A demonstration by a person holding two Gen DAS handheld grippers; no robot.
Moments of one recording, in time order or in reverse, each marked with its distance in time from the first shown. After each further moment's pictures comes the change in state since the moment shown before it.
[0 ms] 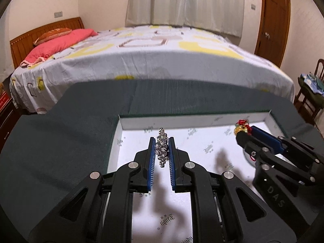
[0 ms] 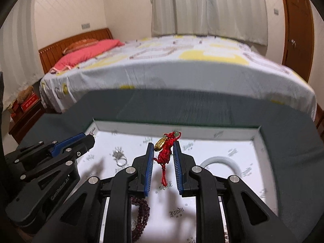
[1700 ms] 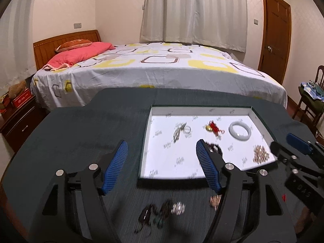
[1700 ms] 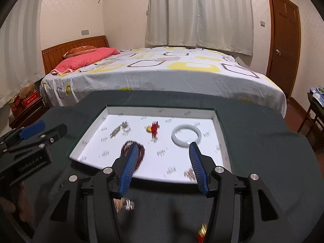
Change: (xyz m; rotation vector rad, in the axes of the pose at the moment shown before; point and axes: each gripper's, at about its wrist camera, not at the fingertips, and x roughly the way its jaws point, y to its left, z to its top) left arm -0.146 0.017 -0.066 -0.041 -0.134 0.078; right arm -0.150 -0.006 -0.068 -0.023 -0.106 -0.091
